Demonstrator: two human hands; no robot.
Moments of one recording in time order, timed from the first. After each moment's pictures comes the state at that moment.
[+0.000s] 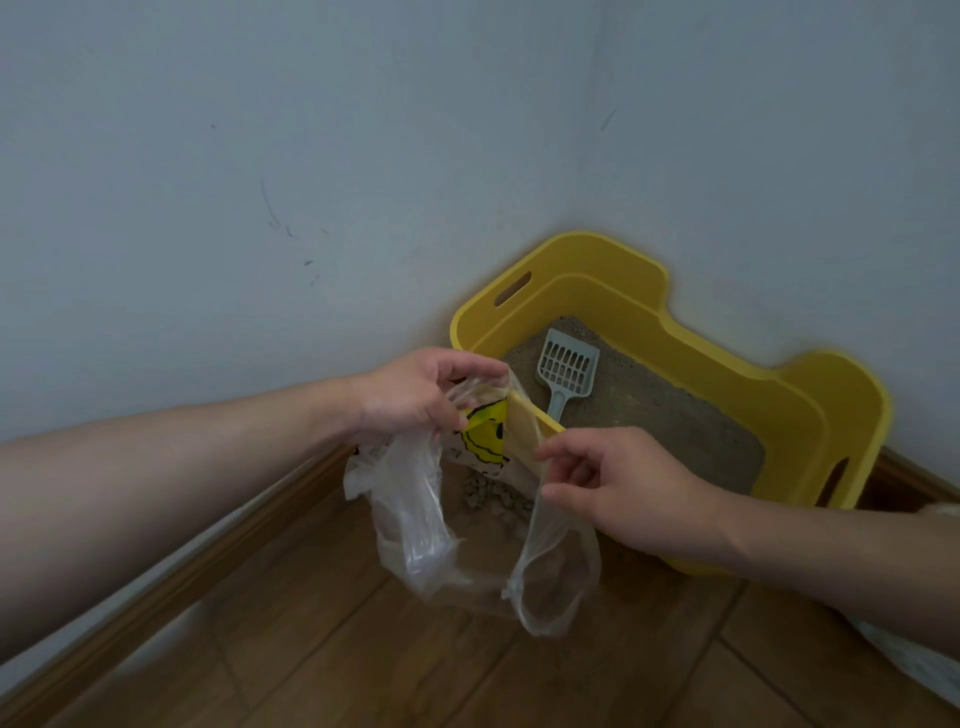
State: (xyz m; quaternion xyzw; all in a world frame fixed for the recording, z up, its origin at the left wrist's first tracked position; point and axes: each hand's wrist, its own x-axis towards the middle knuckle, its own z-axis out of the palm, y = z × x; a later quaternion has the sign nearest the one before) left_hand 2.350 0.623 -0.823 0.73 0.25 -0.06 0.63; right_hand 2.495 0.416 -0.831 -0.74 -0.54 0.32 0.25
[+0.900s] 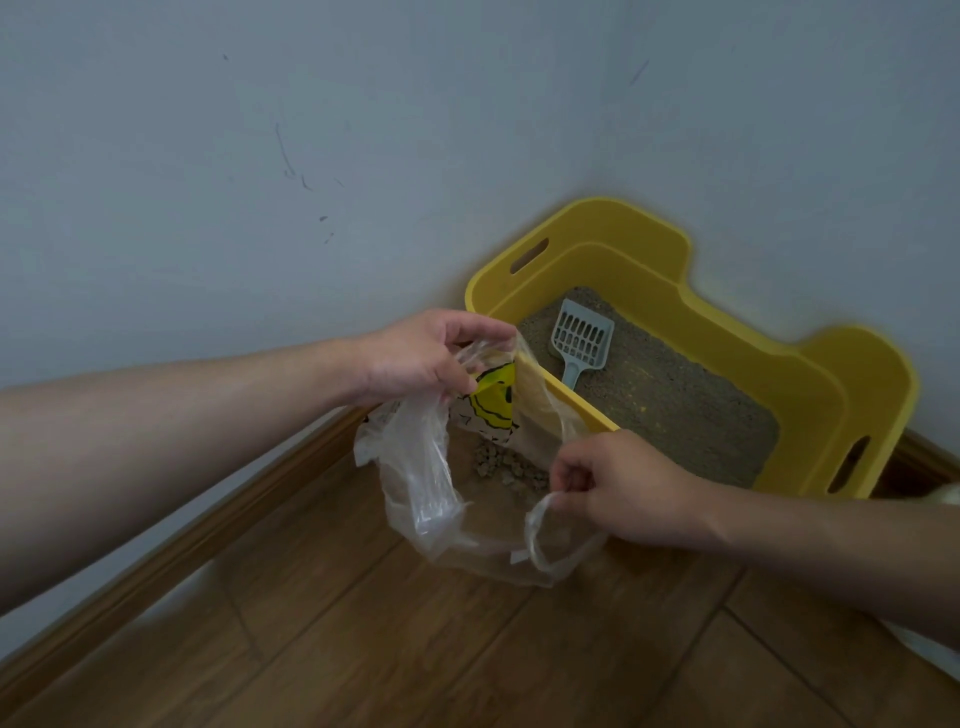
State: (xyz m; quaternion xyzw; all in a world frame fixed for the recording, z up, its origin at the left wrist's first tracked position) left_hand 2.343 0.634 -0.829 0.75 0.26 -0.05 0.61; right_hand 2.486 0.421 -0.860 -0.73 -0.58 0.33 0.12
